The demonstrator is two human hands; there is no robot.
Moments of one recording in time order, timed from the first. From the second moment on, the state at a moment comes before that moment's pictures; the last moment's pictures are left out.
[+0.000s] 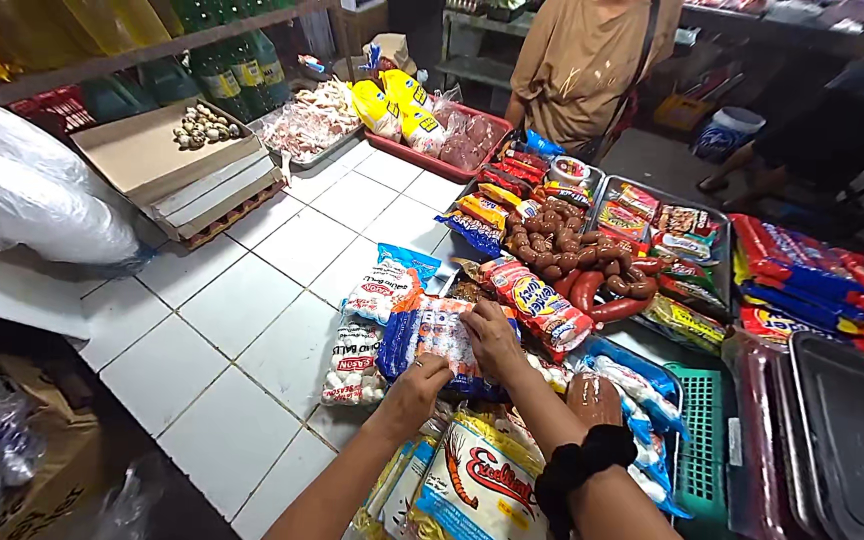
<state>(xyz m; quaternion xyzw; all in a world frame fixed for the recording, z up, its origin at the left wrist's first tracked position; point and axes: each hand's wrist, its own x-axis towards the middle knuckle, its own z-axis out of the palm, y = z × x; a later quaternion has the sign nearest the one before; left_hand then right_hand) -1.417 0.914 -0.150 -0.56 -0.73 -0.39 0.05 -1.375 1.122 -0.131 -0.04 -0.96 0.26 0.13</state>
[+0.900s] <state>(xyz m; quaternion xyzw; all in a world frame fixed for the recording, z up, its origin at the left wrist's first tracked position) -1.466 0.970 -0.123 -0.45 -0.81 -0.32 -0.18 -1.278 1.129 -0.135 -0.02 -0.94 0.28 0.20</state>
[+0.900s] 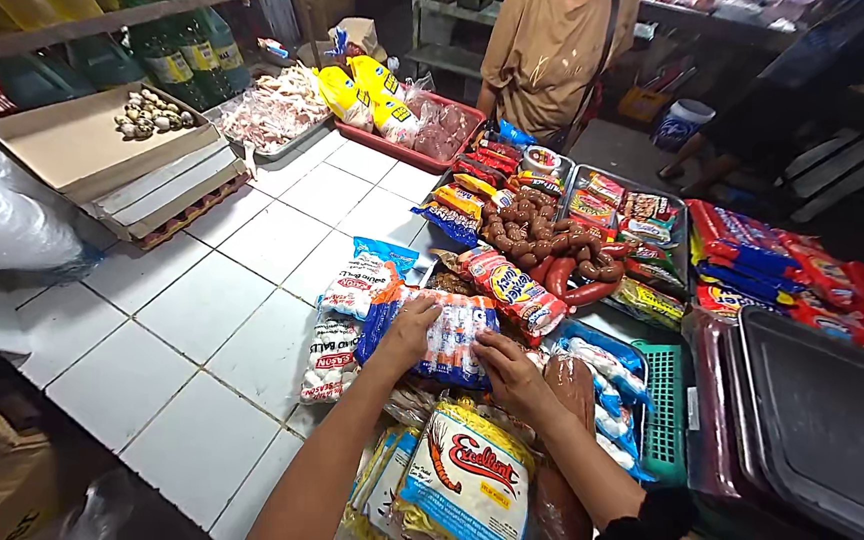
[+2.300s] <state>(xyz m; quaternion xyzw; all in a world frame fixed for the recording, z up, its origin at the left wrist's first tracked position) -1.427 1.010 -0.139 -0.51 -0.79 -0.32 -0.02 -1.292 1.103 -0.152 -0.08 -0.91 0.30 0.26</state>
